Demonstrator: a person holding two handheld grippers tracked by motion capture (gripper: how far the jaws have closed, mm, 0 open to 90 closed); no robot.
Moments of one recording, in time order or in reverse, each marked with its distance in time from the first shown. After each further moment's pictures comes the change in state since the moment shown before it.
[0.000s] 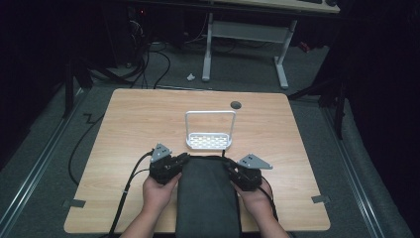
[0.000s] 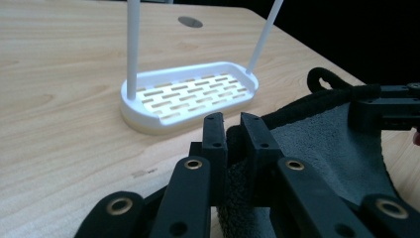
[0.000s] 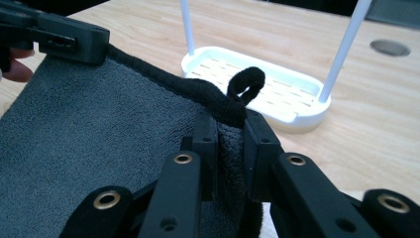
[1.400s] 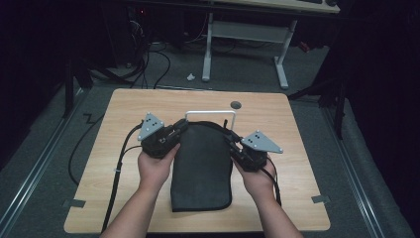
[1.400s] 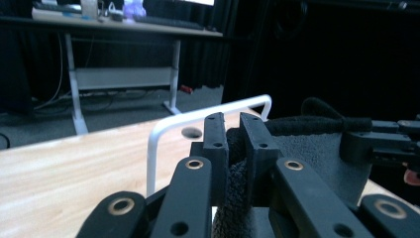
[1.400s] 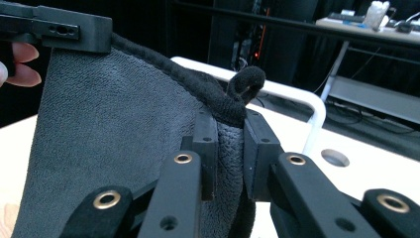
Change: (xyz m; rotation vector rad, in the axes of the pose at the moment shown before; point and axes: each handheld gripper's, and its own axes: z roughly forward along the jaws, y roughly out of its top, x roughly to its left) left arm -0.019 0.100 -0.039 -0.267 0.018 0.113; right arm 0.005 0.088 -0.032 -0.225 -0.062 -0.066
